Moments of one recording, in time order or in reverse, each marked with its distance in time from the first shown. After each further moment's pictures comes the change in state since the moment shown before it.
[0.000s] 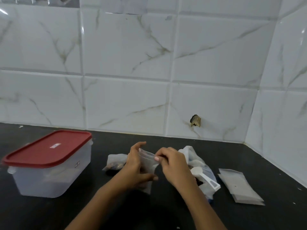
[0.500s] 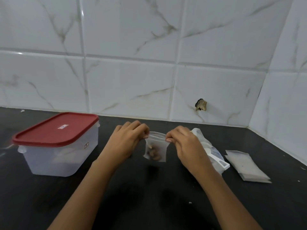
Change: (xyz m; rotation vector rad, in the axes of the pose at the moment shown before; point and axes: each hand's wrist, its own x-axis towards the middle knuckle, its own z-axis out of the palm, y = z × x) left_hand -0.002 -0.010 -0.048 0.705 0.285 0.515; right_hand -0.007 0.009 0.003 -0.216 0.211 -0.336
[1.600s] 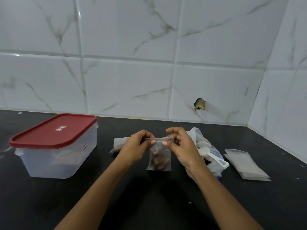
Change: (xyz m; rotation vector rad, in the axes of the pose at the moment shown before) left_hand 0.005 0.030 0.020 -0.869 -0.175 -0.607; right_hand -0.004 -0.003 0.017 0.777 -0.063 0.579
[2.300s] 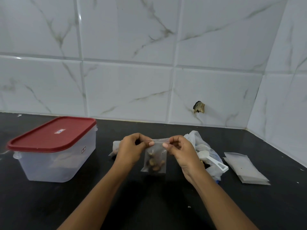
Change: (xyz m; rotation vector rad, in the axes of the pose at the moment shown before) left_hand -0.005 0.006 -0.001 -0.034 0.179 -0.041; right_hand 0.002 0.004 0.003 0.082 0.054 0.102
